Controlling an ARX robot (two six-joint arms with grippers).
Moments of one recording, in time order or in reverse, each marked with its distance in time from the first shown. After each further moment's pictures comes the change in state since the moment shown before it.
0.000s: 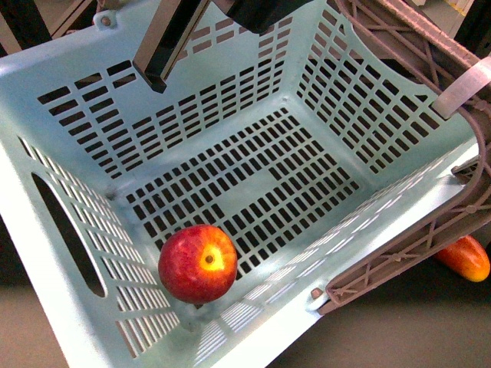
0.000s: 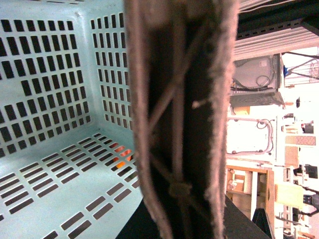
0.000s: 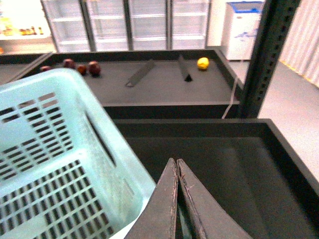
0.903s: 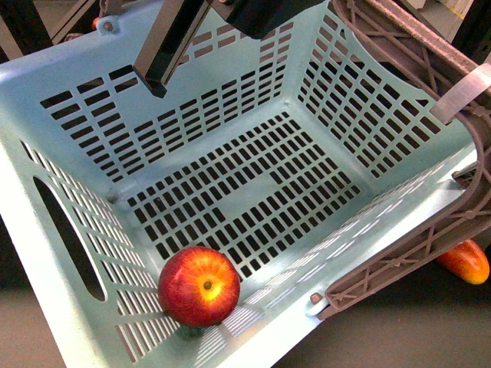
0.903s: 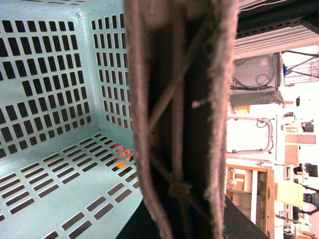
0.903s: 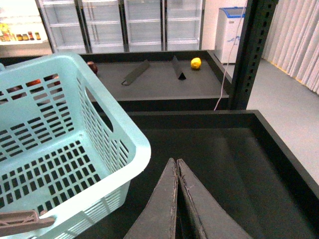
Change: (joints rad) left arm 0.001 0.000 0.000 0.000 0.006 0.002; right arm -0.019 -0.458 -0.175 -0.263 -0.006 0.000
